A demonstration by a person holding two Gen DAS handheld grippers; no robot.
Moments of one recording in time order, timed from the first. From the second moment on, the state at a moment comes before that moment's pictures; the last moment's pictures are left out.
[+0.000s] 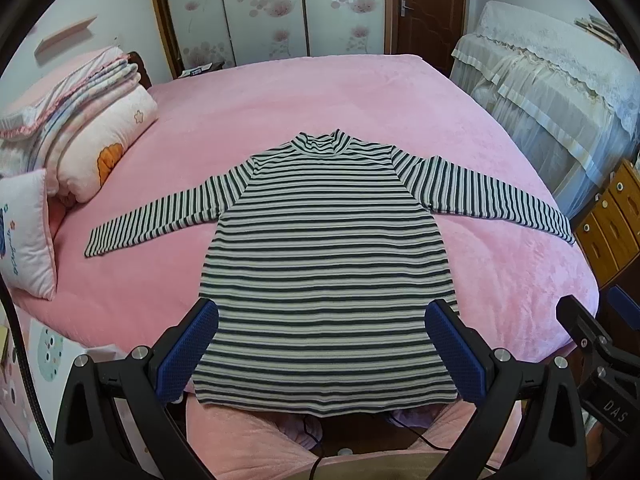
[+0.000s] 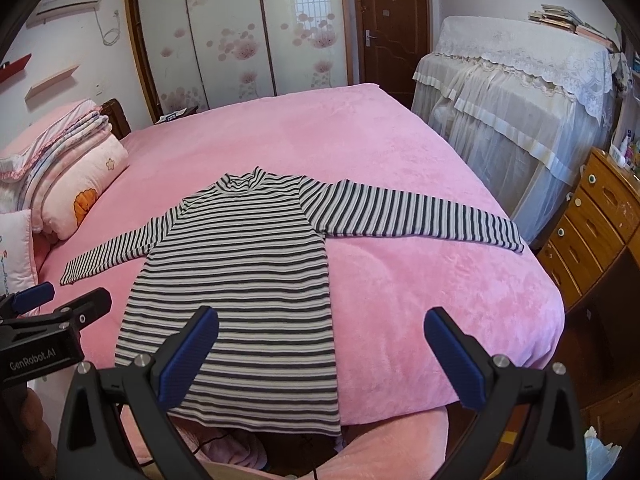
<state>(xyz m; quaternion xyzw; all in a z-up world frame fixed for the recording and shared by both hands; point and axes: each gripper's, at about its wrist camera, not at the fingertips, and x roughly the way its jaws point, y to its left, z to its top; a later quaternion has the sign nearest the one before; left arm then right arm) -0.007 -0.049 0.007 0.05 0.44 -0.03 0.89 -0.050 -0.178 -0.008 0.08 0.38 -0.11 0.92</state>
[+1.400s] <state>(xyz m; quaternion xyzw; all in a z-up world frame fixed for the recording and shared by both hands) 0.139 -0.280 0.002 0.04 0.35 -0.20 0.91 -0.022 -0.471 -0.024 0.13 0.34 -0.30 0.88</state>
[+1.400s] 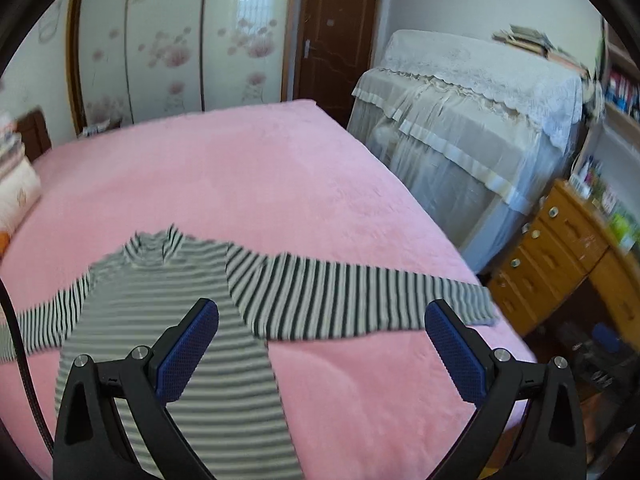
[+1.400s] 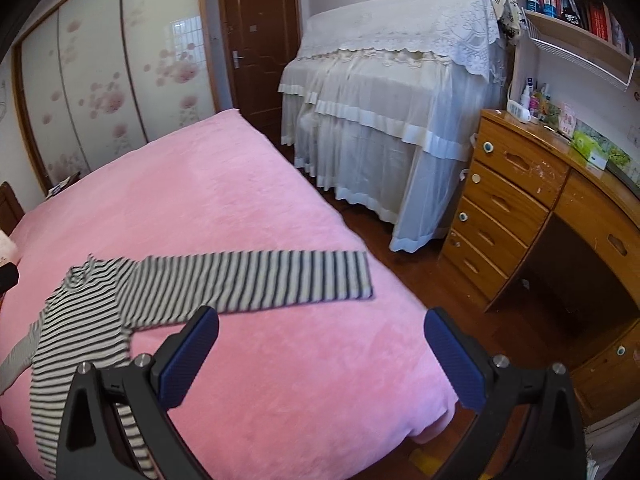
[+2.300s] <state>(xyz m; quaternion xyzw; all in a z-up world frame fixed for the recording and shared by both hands) 0.235 -0.404 -0.194 0.12 0.47 -0.17 0.86 0.036 -0.608 -0.173 0.31 0.42 -0.30 0.80</state>
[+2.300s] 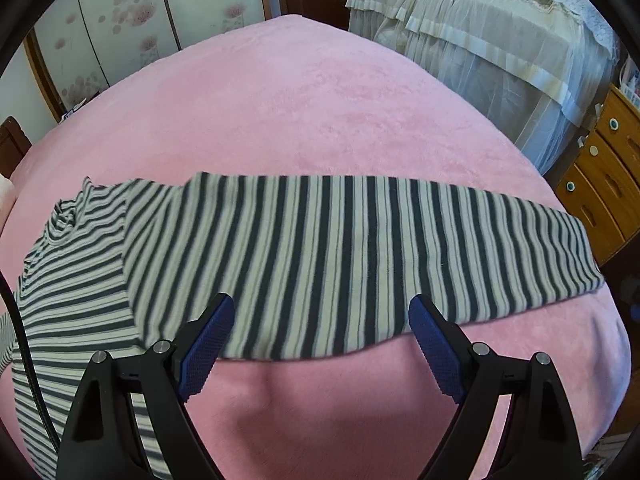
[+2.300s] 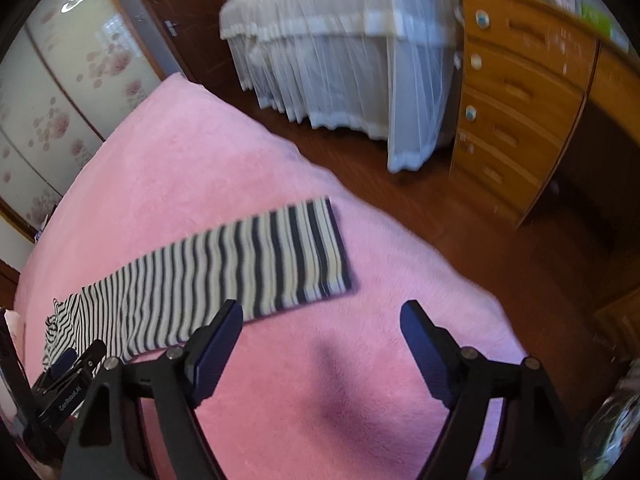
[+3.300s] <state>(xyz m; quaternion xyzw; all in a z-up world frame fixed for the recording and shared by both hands) 0.236 -0.394 -0.171 0.07 0.45 -0.17 0.87 0.083 -0.595 -0.157 0.31 0.32 -0.21 0.87</state>
